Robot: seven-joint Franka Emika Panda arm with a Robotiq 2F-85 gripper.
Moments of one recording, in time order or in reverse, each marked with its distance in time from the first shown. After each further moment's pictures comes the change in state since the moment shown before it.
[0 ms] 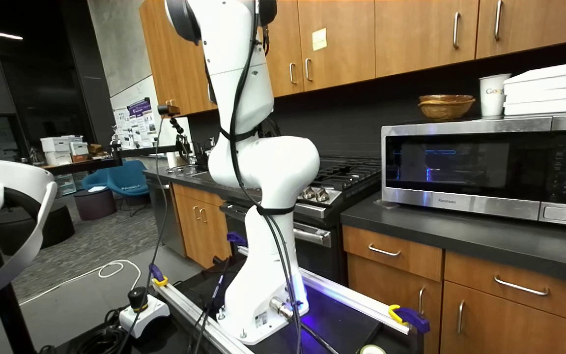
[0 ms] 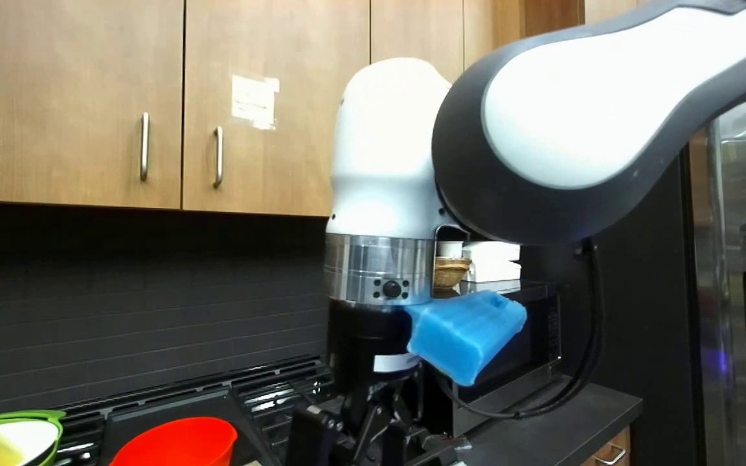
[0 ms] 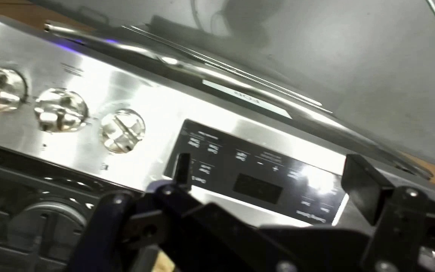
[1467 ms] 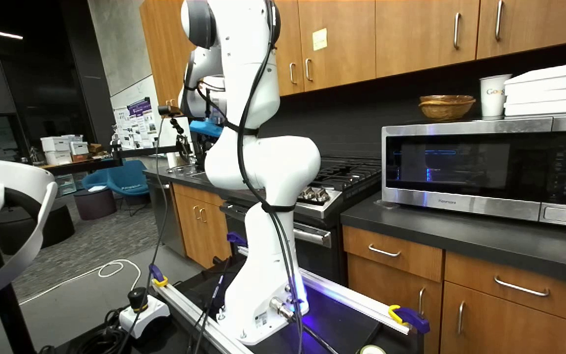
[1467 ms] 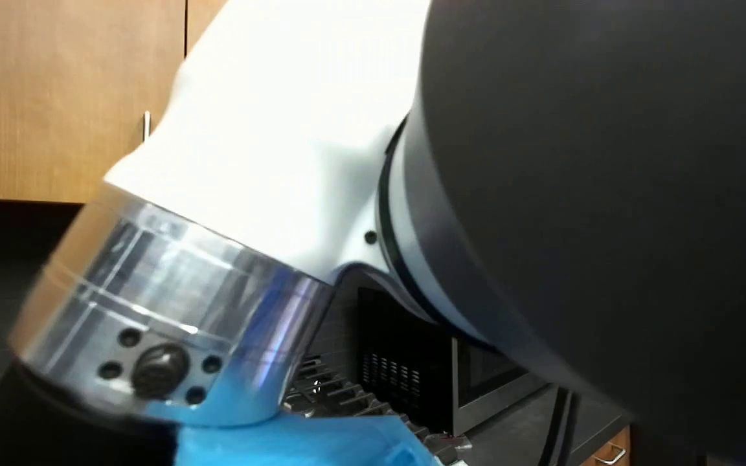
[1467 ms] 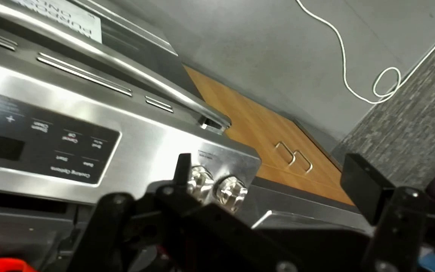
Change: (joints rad) arm 0.201 0.252 0.098 0.138 0.022 0.472 0.071
